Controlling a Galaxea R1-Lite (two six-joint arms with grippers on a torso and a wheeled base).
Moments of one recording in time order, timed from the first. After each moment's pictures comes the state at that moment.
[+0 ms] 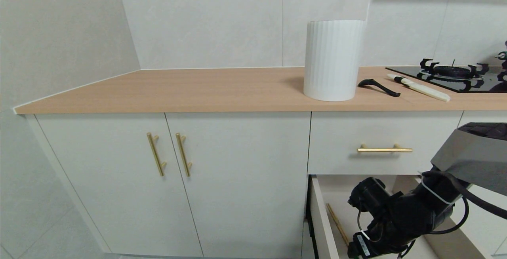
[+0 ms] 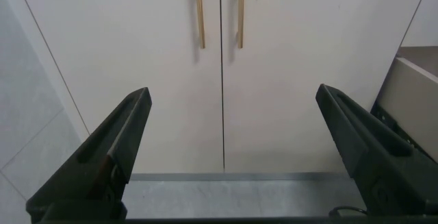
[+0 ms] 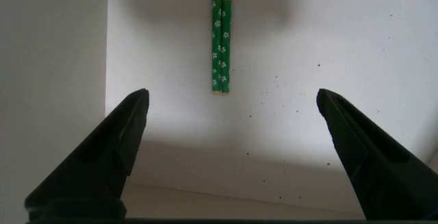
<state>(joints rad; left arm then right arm) 0.00 0.00 0.00 0.00 -0.02 0.01 0.43 2.17 -0.76 -0.10 -0.10 0.25</state>
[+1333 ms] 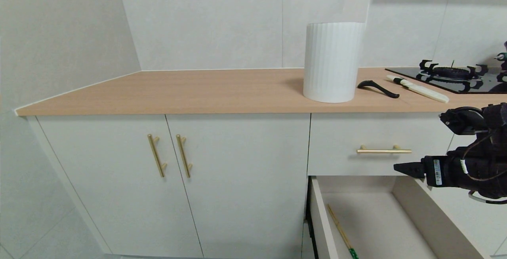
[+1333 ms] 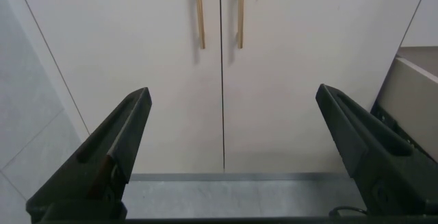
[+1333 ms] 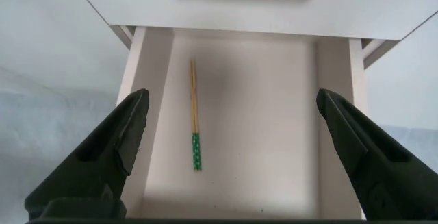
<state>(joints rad) 0.00 0.00 0.00 0.00 -0.02 0.01 0.22 1.44 -0.73 -0.10 -0.10 0.13</state>
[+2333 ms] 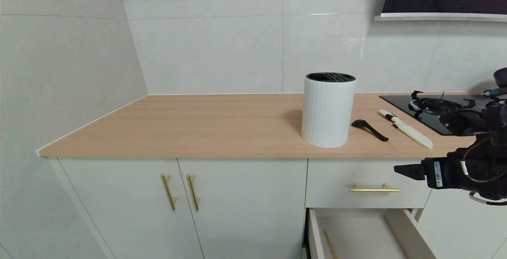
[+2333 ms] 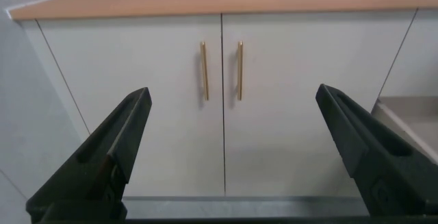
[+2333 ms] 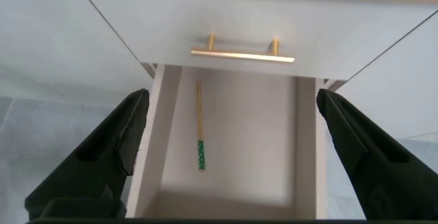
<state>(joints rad) 0.00 0.00 0.00 0.00 -0.02 0.01 0.22 1.44 -0.73 -0.10 -0.10 0.11</state>
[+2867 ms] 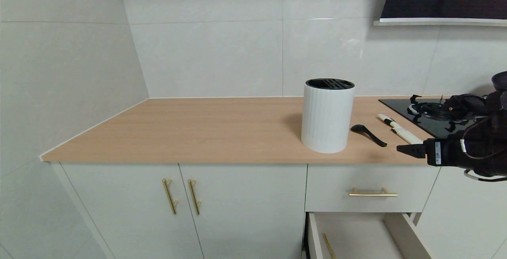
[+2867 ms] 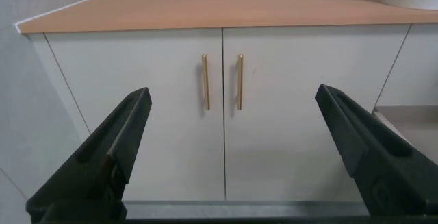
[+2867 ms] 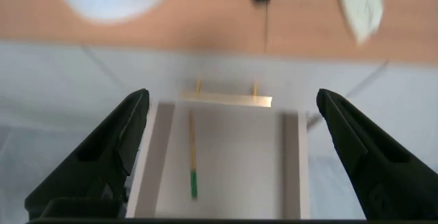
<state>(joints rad) 0.00 0.00 0.00 0.00 -0.02 0.01 0.06 1.55 -0.79 -0.25 0.04 0.04</state>
